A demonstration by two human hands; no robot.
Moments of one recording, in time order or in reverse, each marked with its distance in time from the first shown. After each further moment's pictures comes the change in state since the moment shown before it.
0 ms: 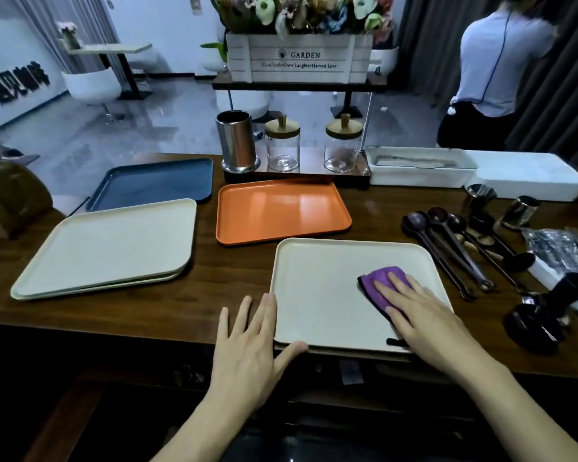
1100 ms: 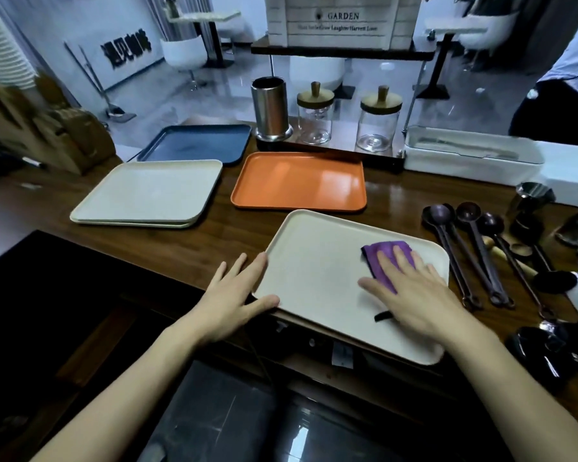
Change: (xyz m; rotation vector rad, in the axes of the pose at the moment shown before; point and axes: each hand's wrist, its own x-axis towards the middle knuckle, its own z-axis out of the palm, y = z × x) left_hand 0.009 0.007 -0.013 -0.331 -0.114 -0.079; right_hand 0.042 0.042 -0.018 -0.048 -0.180 -0.158
